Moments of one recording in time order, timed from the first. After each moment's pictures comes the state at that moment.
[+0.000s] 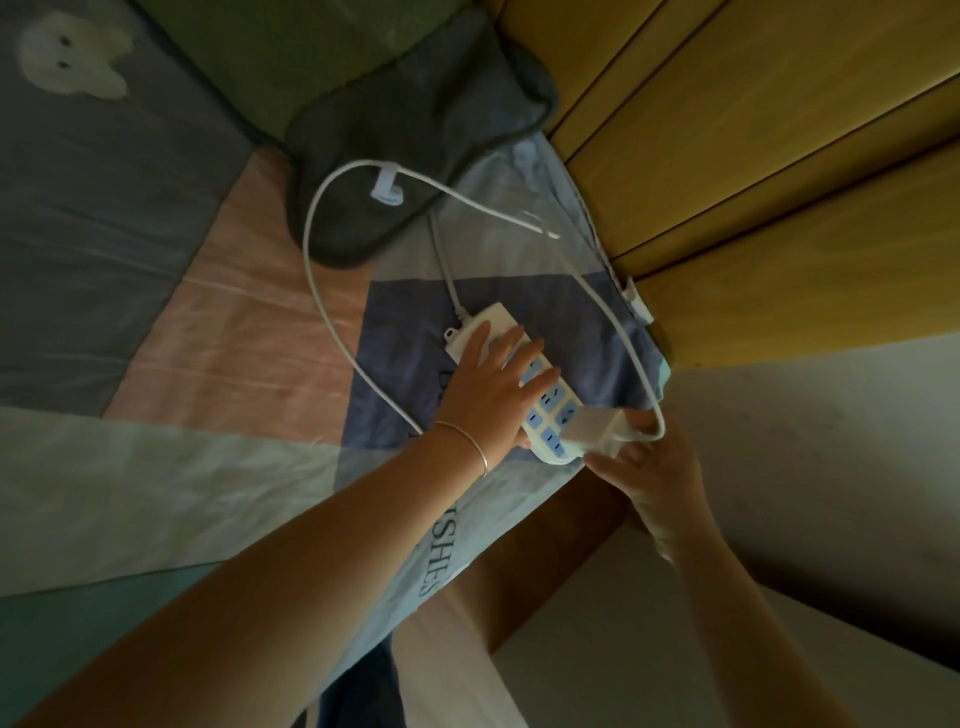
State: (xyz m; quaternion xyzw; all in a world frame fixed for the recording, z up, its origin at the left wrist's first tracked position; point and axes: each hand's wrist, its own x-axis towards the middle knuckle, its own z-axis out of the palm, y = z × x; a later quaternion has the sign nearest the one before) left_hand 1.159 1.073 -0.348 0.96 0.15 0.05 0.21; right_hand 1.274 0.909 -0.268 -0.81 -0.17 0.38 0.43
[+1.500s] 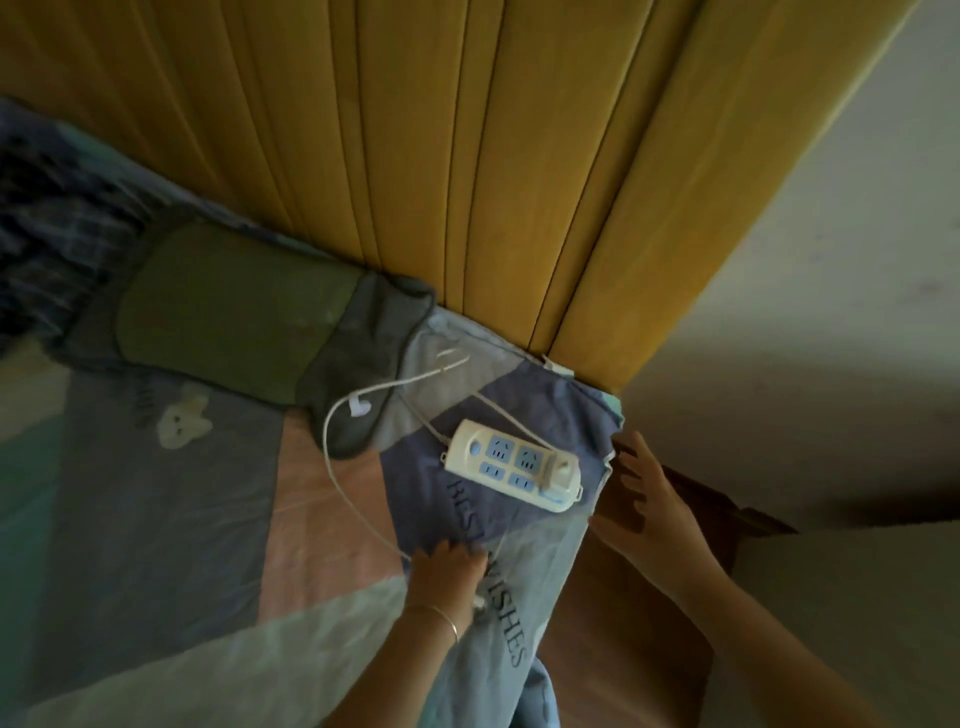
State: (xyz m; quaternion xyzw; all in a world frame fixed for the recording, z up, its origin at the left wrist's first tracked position) left_hand 1.061 1.061 -0.291 0.94 0.12 -0.28 0.11; right_hand 1.210 0.880 -0.200 -0.89 -0.20 0.22 0.35
